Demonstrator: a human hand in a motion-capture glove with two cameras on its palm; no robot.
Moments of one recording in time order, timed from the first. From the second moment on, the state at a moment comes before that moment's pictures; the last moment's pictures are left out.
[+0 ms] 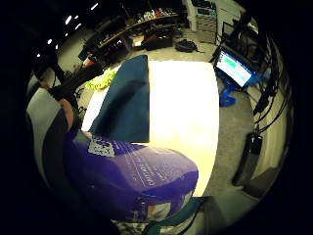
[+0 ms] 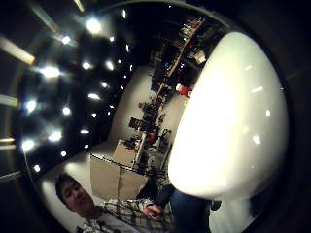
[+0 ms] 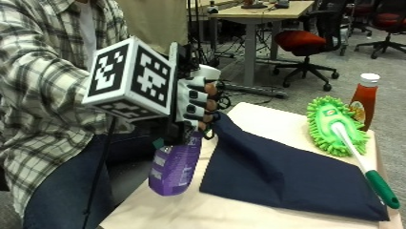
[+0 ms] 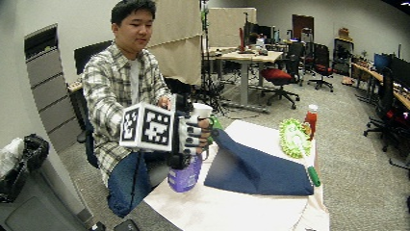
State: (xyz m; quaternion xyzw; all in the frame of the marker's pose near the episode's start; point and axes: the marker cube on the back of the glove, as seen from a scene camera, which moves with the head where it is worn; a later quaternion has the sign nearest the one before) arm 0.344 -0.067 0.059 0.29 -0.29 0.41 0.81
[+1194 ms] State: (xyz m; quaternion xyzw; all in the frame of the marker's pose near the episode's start) arm 0.325 -0.160 0.102 -0.09 0.02 0.33 0.94
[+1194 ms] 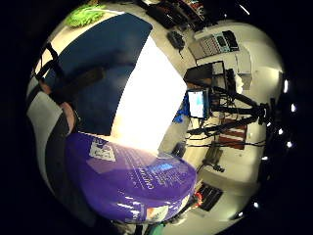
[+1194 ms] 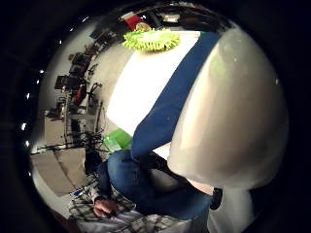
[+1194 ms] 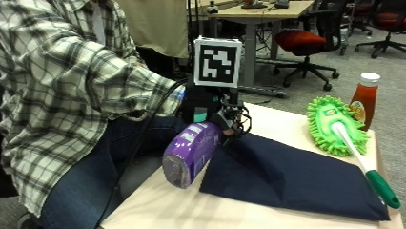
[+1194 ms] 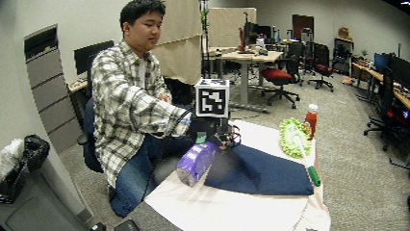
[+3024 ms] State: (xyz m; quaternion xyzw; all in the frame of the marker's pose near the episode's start) arm 0.336 -0.143 -0.011 0.43 -0.48 0.32 0.70
